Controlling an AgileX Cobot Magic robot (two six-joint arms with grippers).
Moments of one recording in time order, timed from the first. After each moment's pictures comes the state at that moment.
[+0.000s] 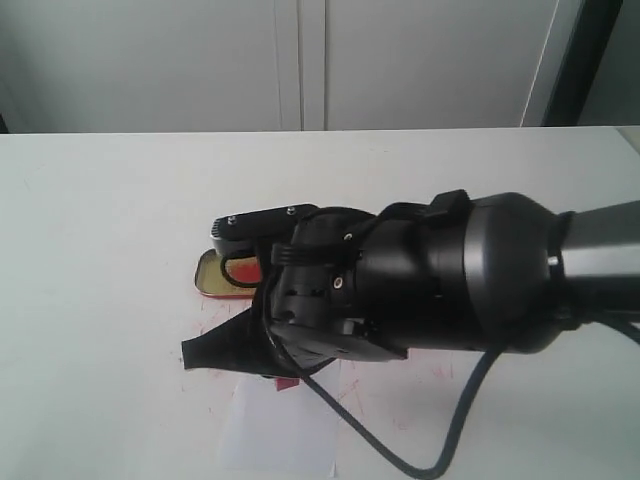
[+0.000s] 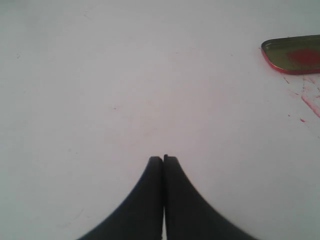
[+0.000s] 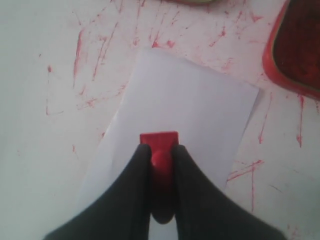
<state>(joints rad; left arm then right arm) -0.02 0.00 0.02 -0.10 0.45 0.13 1.02 1.75 -1.08 -0.54 0.58 1.13</state>
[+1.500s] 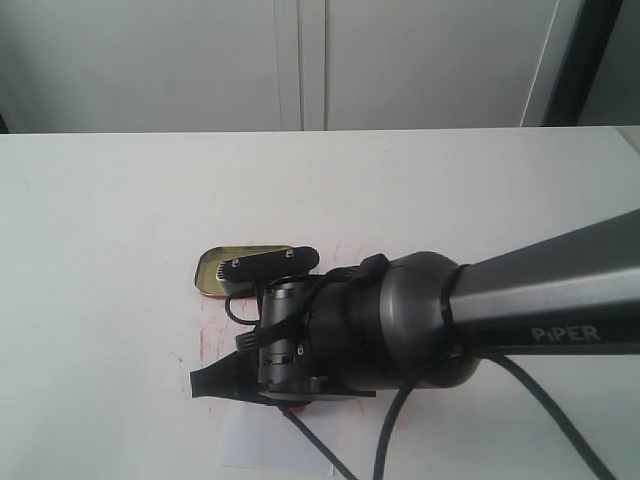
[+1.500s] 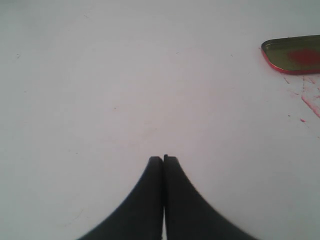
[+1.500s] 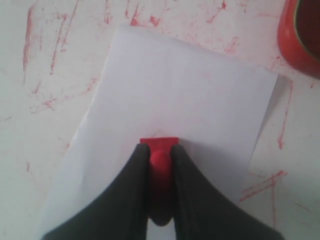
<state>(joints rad) -0.02 0.00 0.02 -0.10 0.44 0.13 1.04 1.91 -1.06 -0.69 0.52 1.36</state>
